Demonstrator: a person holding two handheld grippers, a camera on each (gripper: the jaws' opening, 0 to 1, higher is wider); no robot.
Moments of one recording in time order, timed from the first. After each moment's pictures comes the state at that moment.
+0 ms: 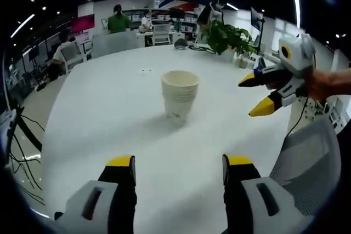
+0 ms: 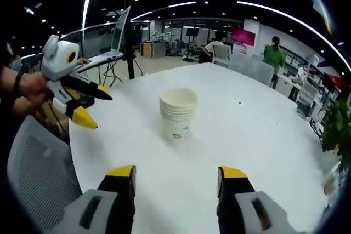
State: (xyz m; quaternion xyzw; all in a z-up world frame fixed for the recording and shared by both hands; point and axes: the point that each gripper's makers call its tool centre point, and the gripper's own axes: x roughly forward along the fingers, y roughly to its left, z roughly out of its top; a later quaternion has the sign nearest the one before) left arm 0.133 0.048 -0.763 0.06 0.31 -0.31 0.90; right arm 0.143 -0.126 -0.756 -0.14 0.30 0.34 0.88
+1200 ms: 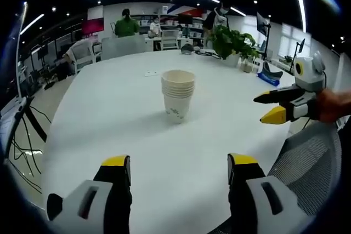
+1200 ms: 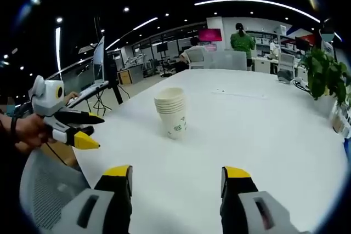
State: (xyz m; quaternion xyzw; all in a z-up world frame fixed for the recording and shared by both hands) left arm 0.110 0.050 -0.764 0.05 0.29 -0.27 0.92; right arm 0.101 -0.141 -0.766 0.02 0.27 0.27 0.92
